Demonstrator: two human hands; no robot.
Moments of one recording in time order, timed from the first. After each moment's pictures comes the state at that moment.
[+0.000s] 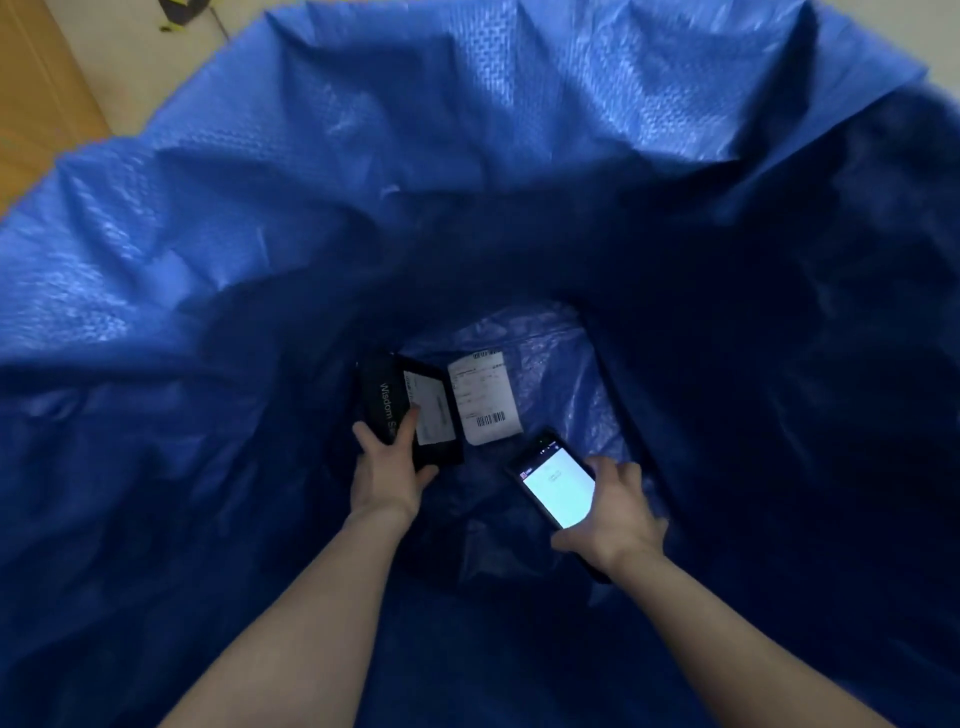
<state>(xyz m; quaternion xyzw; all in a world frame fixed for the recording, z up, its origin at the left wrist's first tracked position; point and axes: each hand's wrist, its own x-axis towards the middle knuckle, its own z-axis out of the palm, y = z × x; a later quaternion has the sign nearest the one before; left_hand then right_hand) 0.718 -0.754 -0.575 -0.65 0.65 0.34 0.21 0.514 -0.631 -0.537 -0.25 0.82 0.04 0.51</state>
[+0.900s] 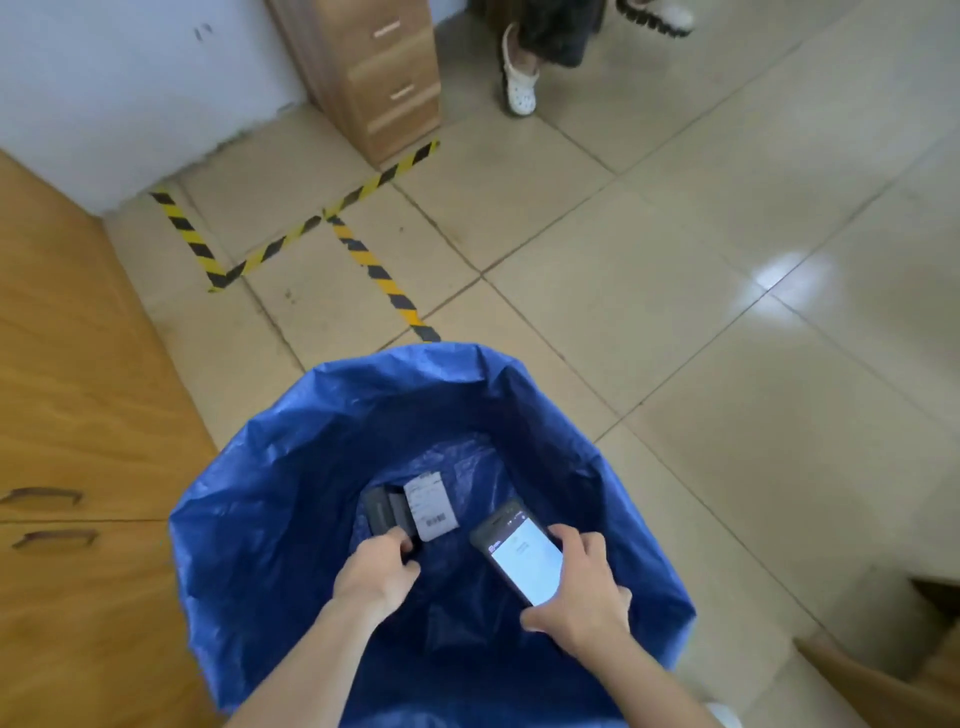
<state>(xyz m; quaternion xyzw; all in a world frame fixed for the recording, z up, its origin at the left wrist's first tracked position) 0.628 -0.709 -0.293 -0.56 0.70 0.33 0.28 0.450 -0.558 -0.268 -0.25 0.85 -0.09 0.46</state>
